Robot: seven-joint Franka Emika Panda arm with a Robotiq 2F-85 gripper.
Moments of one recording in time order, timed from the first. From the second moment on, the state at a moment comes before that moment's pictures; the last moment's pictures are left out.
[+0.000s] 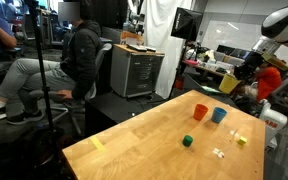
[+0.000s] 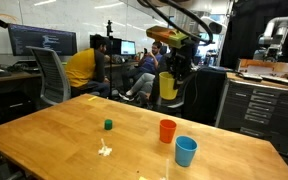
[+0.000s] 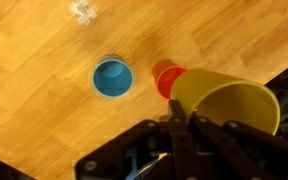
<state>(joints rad) -0.34 0.38 -0.15 -1.81 0.30 2.28 -0.21</state>
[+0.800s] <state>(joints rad) -0.34 0.53 -0.11 -1.68 0.30 2.34 -0.25</state>
